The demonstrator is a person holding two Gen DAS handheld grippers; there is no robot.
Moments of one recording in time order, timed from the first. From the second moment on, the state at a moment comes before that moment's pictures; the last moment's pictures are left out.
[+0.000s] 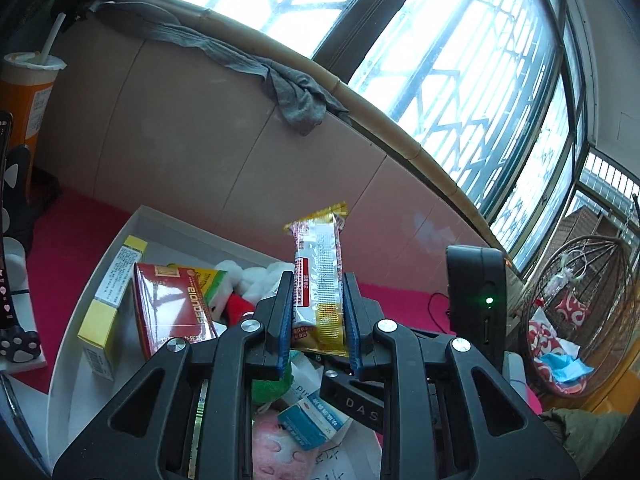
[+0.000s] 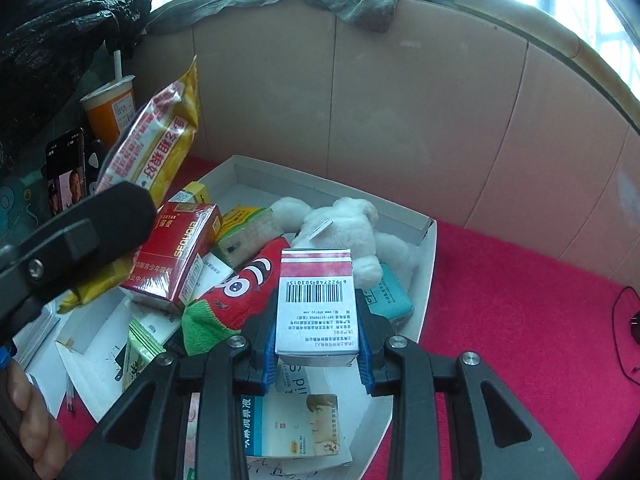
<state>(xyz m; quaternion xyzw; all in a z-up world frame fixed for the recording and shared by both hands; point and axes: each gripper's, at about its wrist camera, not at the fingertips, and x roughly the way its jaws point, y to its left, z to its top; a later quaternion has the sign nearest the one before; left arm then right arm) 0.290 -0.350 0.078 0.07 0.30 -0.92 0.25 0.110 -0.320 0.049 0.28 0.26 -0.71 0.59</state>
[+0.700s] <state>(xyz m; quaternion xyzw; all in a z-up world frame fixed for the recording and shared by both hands) 0.336 -0.367 0.077 -0.03 0.33 -0.86 0.39 0.134 -0.299 0.060 0.22 0.26 -0.71 0.61</state>
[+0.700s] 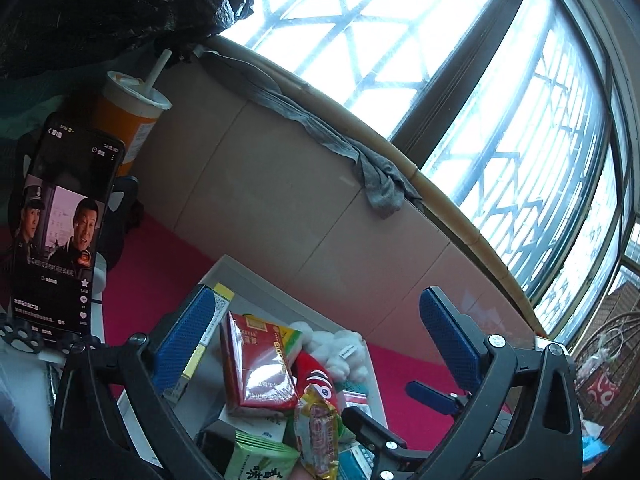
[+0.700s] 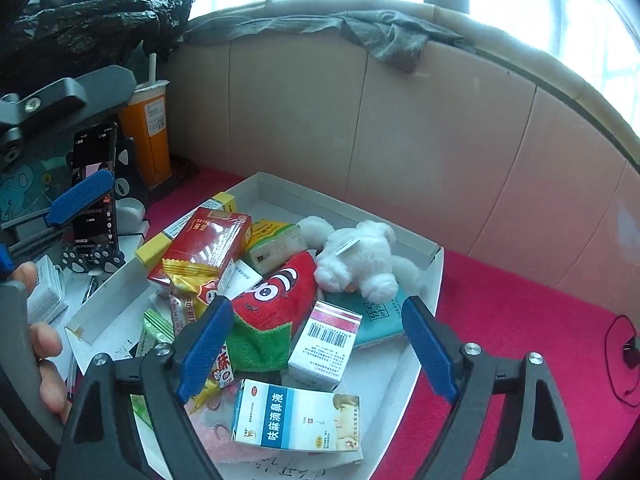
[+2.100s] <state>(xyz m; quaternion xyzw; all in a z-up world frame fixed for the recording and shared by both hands) 0.277 -0.309 0.103 0.09 0.13 -0.81 0.57 0.089 -0.059 0.117 0.05 0.10 -0.90 0.43</state>
